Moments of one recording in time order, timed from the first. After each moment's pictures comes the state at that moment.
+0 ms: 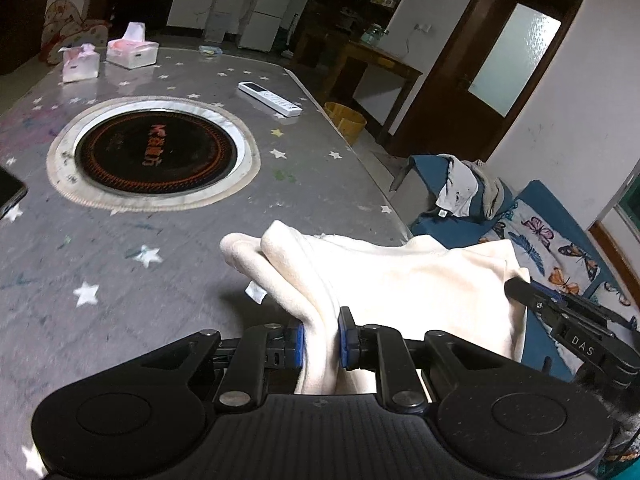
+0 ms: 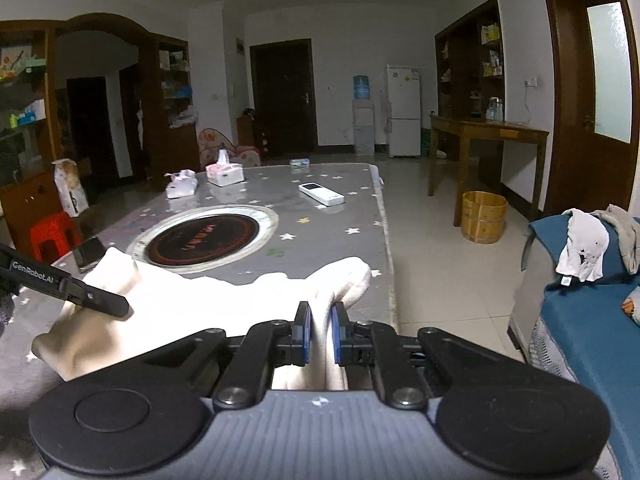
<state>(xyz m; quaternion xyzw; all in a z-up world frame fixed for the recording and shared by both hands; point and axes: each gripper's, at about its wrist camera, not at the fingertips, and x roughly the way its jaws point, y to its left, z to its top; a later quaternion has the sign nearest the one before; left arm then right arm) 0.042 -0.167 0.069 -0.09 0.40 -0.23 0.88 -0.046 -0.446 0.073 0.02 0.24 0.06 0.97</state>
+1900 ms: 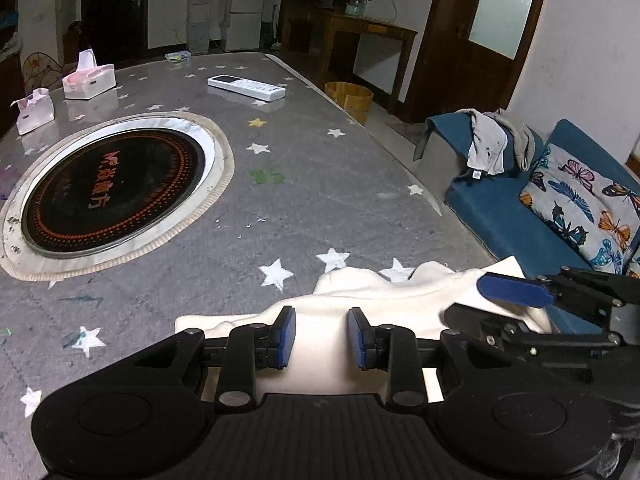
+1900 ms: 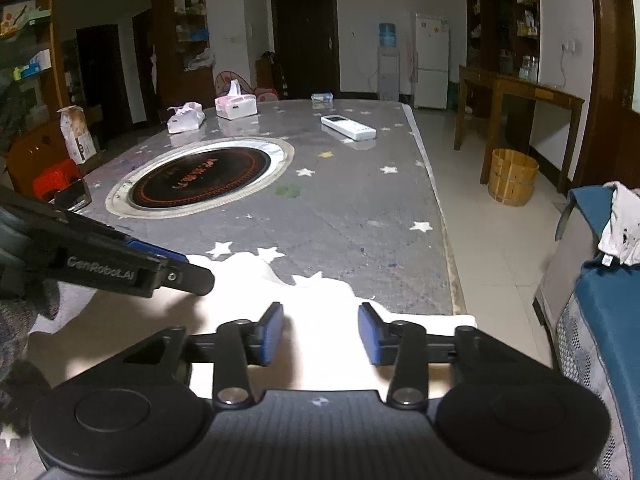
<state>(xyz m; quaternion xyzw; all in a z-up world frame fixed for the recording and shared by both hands) 0.104 -0.237 0.024 0.02 0.40 -0.22 0.89 0.029 -0.420 0.013 -0.01 0.32 0.10 0.94</state>
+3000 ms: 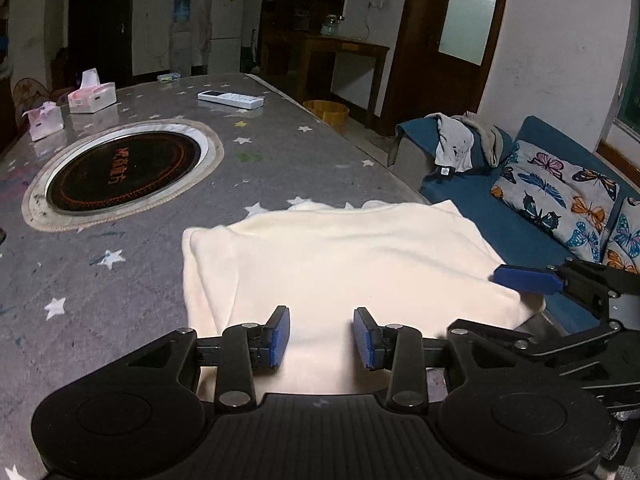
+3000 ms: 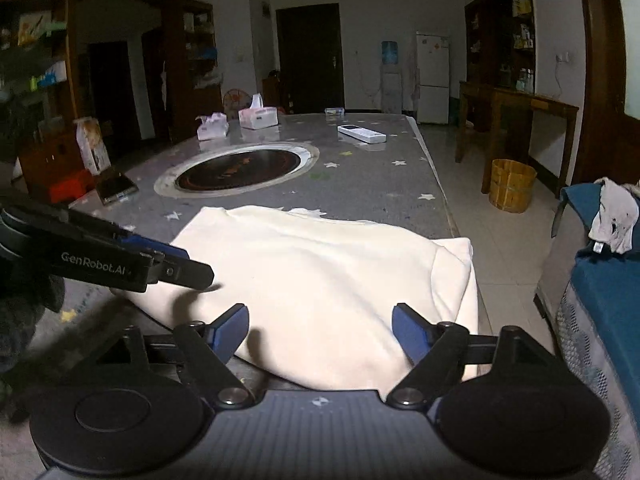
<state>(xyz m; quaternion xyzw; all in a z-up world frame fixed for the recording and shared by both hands) 0.011 -0.207 0.019 0.03 0.37 -0.25 0.90 -0.068 -0.411 0.011 0.01 0.29 0.11 0.95</state>
